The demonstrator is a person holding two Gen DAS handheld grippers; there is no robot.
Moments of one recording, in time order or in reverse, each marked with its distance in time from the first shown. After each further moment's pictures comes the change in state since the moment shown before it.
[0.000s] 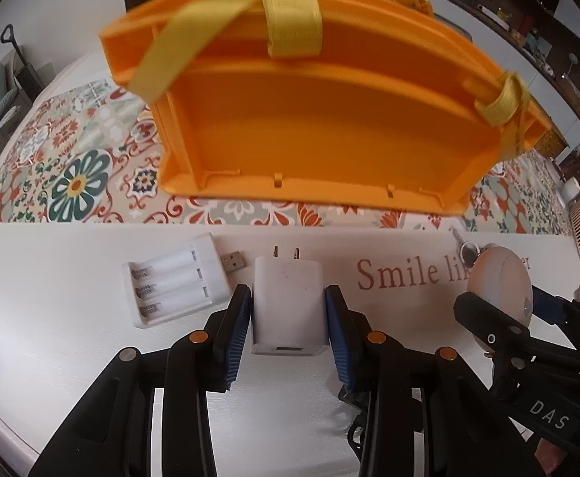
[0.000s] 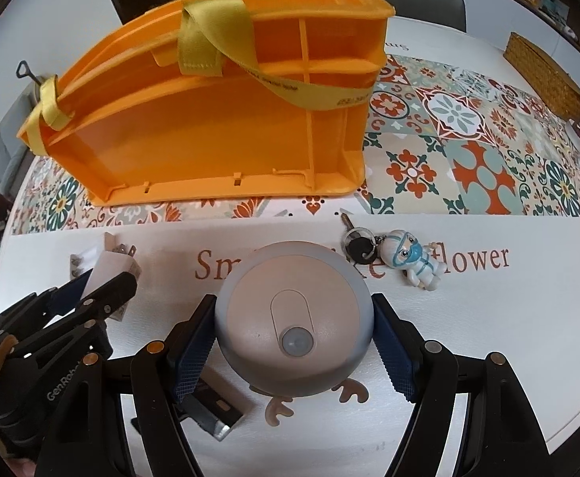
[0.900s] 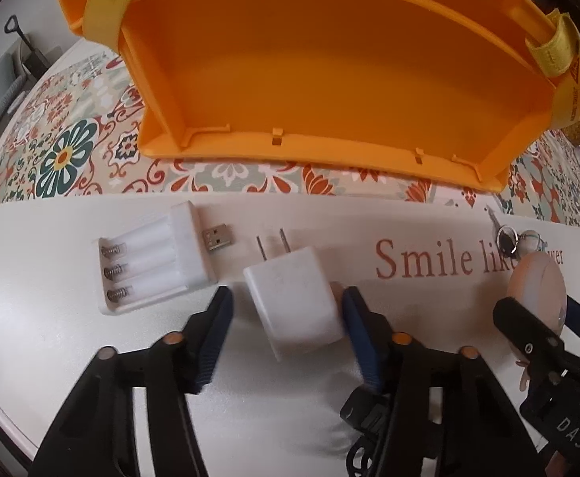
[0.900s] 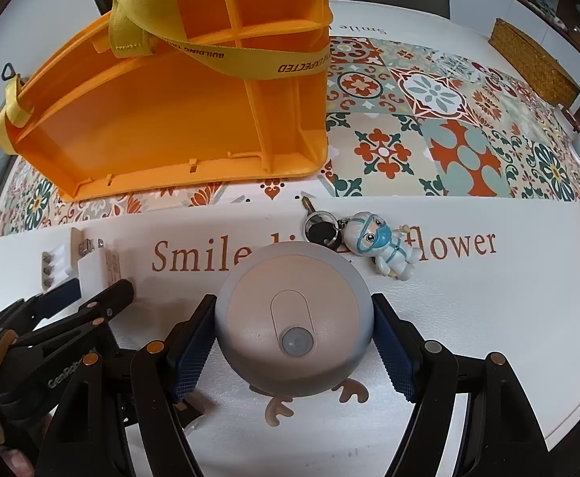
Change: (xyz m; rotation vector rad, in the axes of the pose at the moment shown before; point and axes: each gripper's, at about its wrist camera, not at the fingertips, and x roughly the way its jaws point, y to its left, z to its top) left arm 0.049 -0.013 -0.002 -0.025 0.098 0.078; right arm 0.017 -0.020 -0.006 0.024 0.058 -0.046
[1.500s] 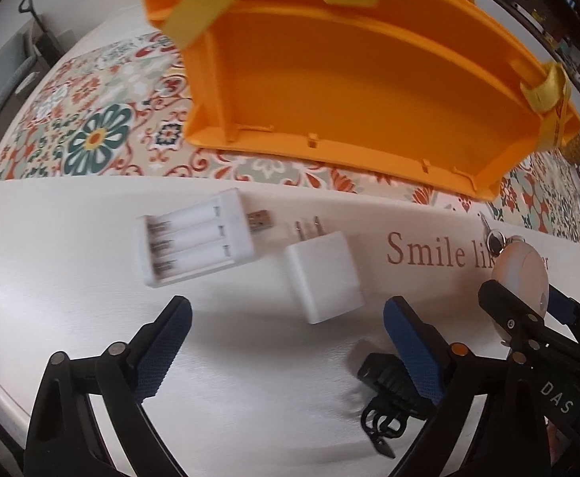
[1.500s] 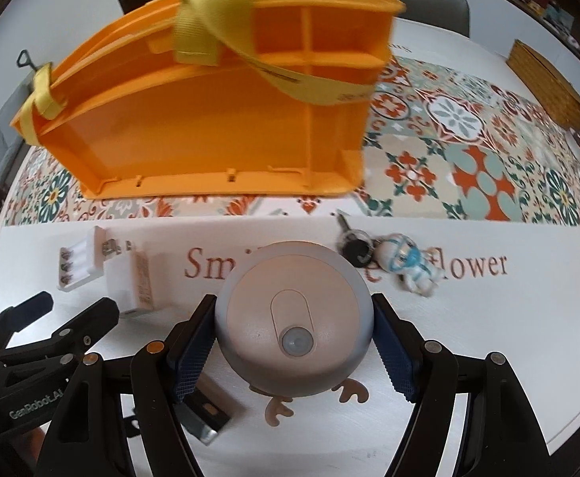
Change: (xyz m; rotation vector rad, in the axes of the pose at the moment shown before) left arm -0.029 0.023 -0.007 -0.056 0.016 -0.019; right arm -0.008 0.017 0.003 -0.047 -0.019 0.019
